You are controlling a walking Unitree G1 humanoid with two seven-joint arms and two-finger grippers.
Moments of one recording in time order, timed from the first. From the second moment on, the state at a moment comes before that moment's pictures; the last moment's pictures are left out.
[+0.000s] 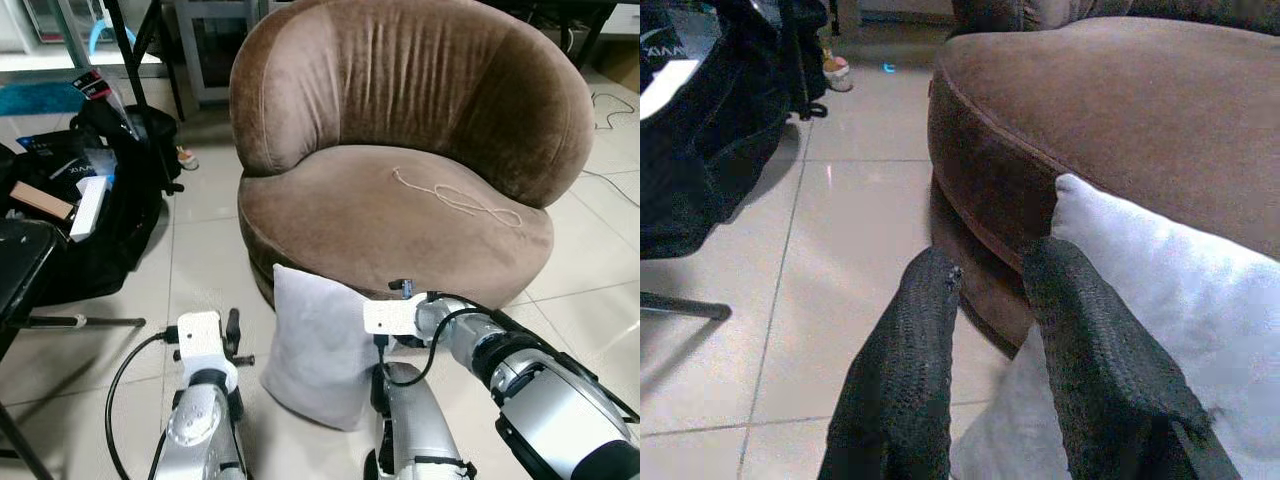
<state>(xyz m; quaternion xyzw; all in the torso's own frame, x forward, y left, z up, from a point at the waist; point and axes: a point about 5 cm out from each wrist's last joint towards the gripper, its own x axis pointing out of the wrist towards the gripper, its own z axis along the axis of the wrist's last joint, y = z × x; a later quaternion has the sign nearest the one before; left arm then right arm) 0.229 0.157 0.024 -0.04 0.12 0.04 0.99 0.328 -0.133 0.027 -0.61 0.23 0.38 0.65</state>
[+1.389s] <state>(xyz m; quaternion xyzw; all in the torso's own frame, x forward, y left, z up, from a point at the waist) 0.195 0.170 0.053 -0.02 0.13 0.06 0.99 0.323 -0.130 0.021 -0.64 0.23 0.39 0.63</state>
